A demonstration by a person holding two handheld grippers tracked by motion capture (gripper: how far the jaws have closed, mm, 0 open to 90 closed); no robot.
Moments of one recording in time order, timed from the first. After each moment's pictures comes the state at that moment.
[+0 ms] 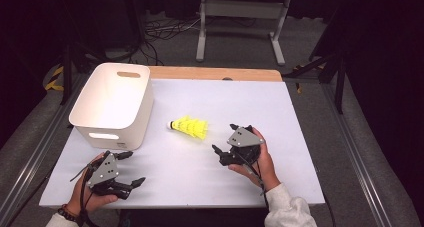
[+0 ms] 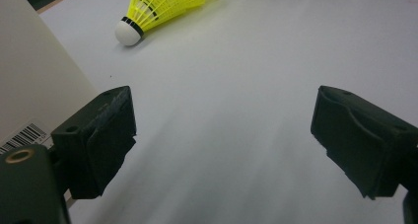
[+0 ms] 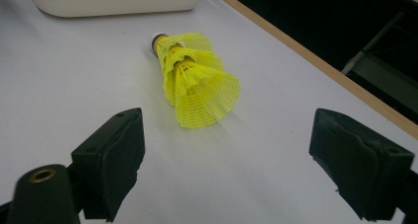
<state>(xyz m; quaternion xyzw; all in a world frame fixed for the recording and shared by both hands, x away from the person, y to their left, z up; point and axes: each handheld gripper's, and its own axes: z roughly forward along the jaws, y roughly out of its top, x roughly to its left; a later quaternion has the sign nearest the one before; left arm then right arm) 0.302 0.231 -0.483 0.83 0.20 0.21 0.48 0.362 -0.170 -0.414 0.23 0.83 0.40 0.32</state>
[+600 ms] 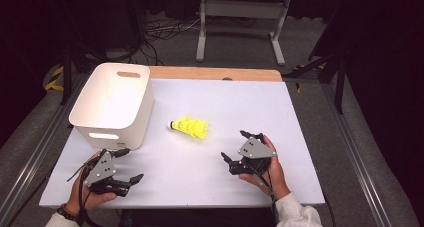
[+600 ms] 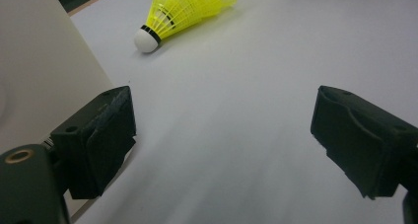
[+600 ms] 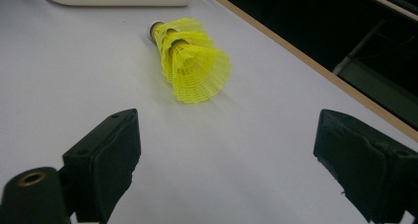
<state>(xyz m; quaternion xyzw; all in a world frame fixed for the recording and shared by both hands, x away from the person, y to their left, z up) 0.304 0.235 -0.481 0.82 0.21 0.23 0.48 0.339 -0.197 -0.422 0.22 0.82 0.41 0.34</state>
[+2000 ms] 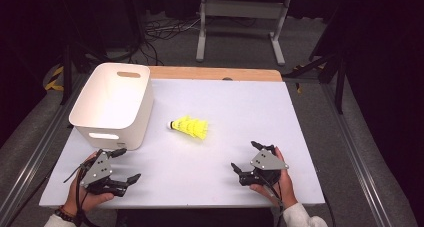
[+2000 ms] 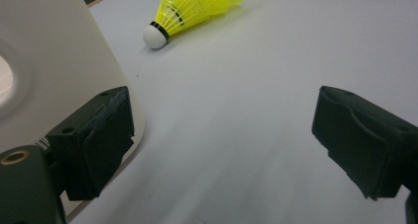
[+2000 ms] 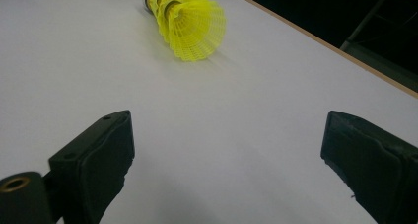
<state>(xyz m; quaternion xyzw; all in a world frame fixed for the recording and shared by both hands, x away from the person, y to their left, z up) 0.301 0.243 -0.482 0.81 0.22 0.23 0.49 0.324 -0.230 -0.452 0.25 0.81 0.42 0.33</state>
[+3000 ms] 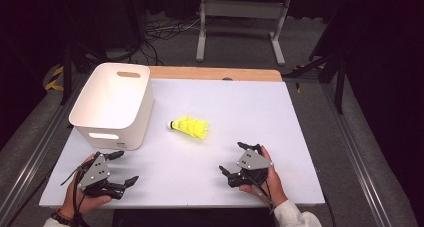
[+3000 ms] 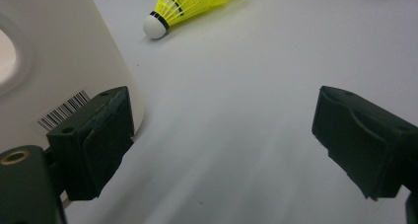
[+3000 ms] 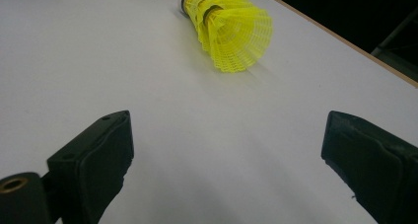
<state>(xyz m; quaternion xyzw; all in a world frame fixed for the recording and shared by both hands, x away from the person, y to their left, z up) 0.296 0.247 -0.485 0.81 0.23 0.23 0.48 0.328 -0.200 -0.458 0.22 0.83 0.42 0.30</state>
